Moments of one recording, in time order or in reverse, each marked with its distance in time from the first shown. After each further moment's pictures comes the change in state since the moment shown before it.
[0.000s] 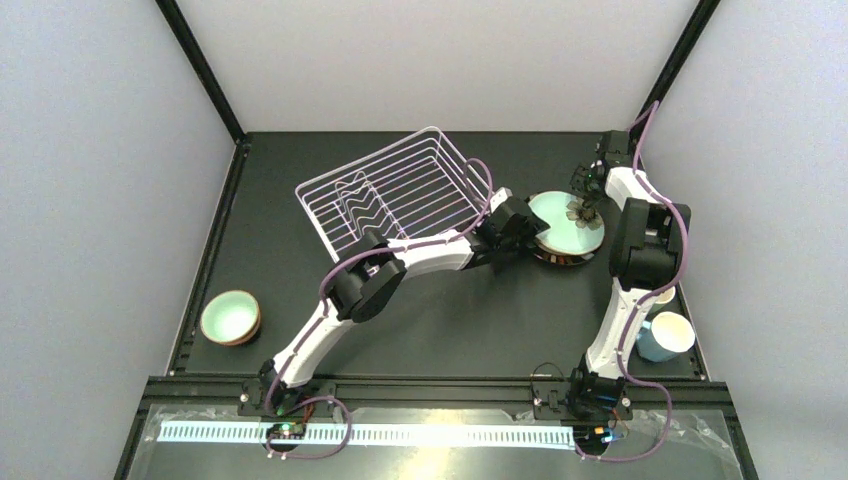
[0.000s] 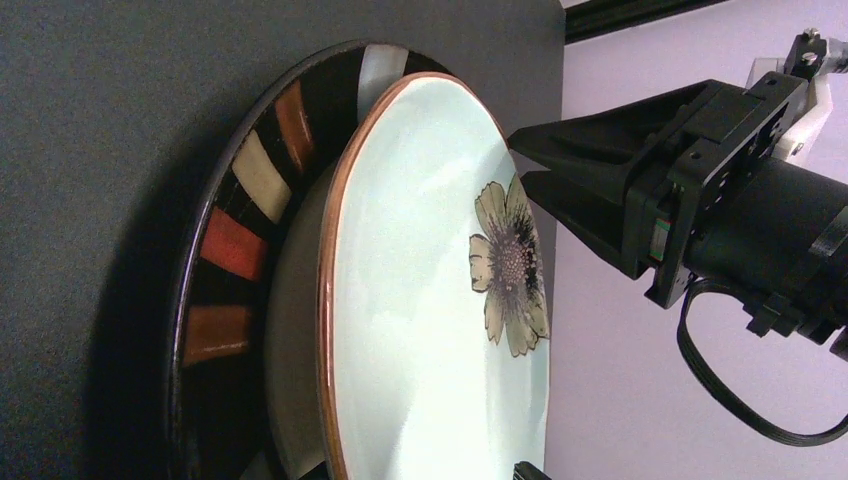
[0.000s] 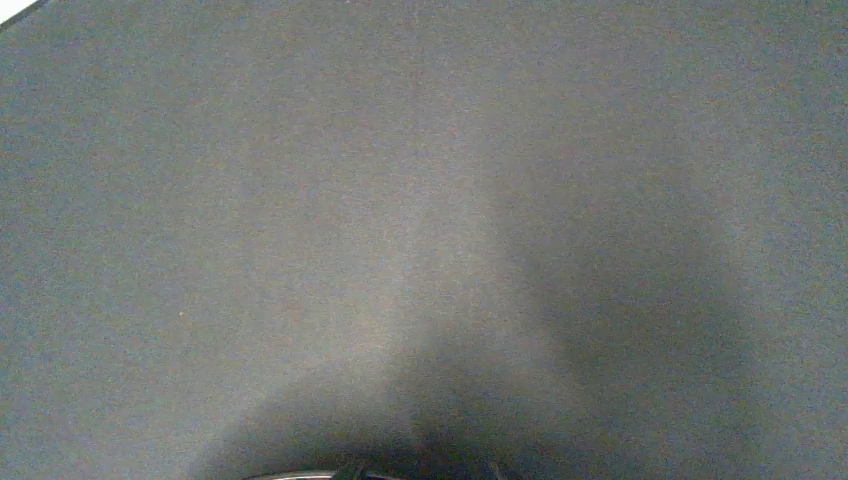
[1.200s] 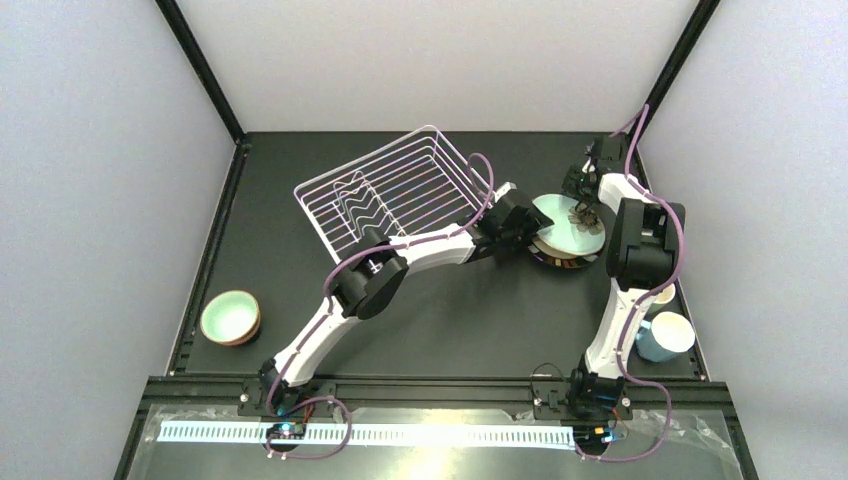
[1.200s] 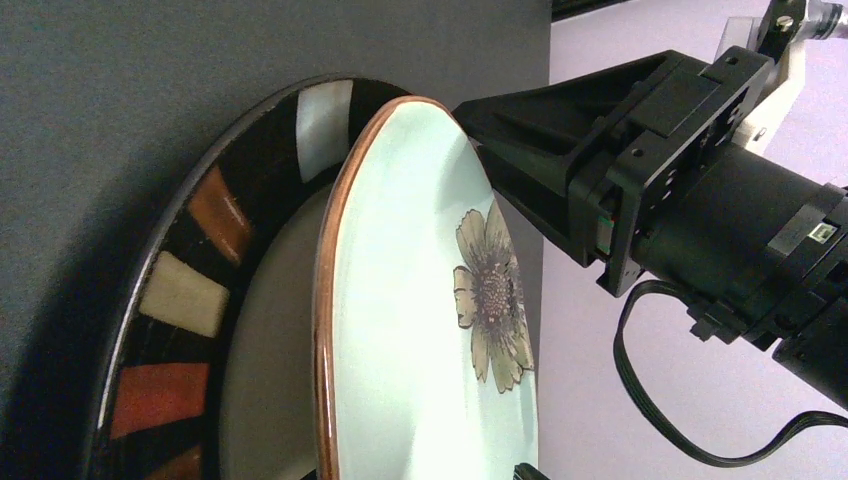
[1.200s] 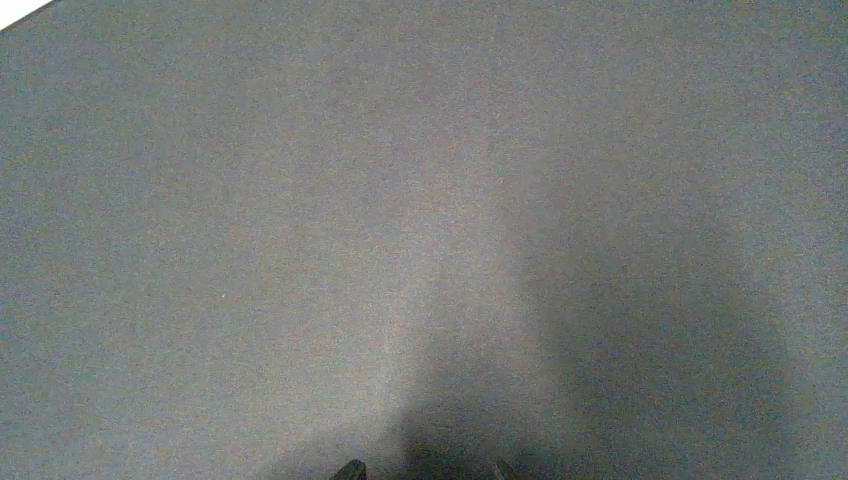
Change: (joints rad) left arm 0.023 0.054 0.097 -0.034 0.079 0.026; right arm 0.028 0.000 -0.074 0.114 -0.040 -0.023
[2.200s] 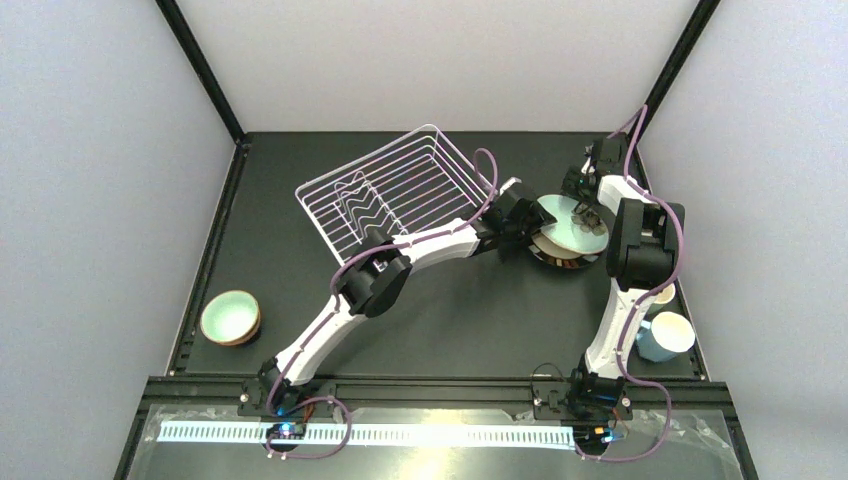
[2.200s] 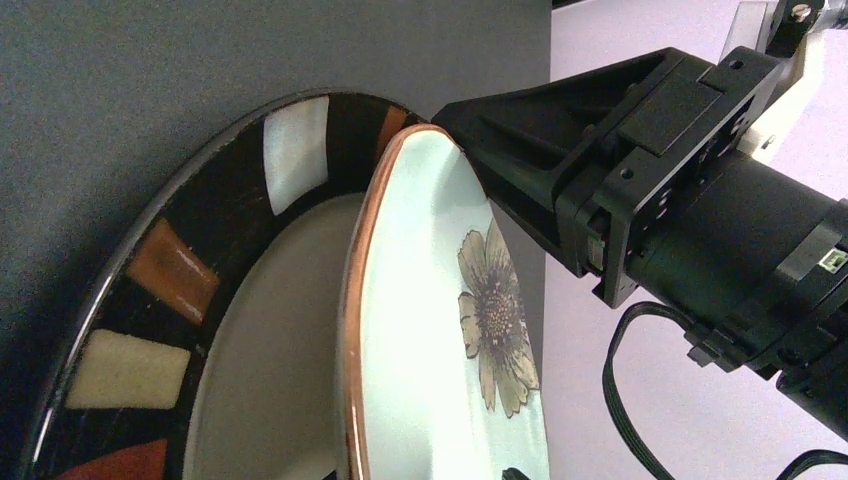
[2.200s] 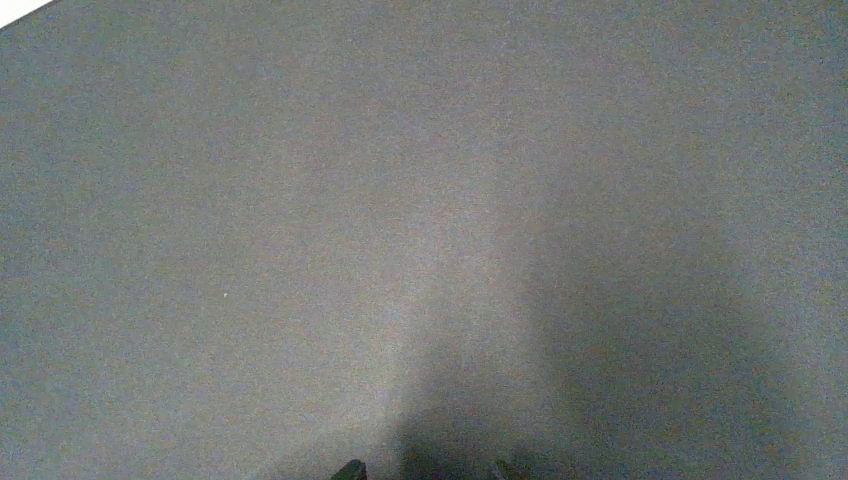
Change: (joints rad) left arm 0.014 0.081 0.154 -0.091 0.051 0.027; right arm 0.001 0.000 -0.021 0.039 -0.008 -0.024
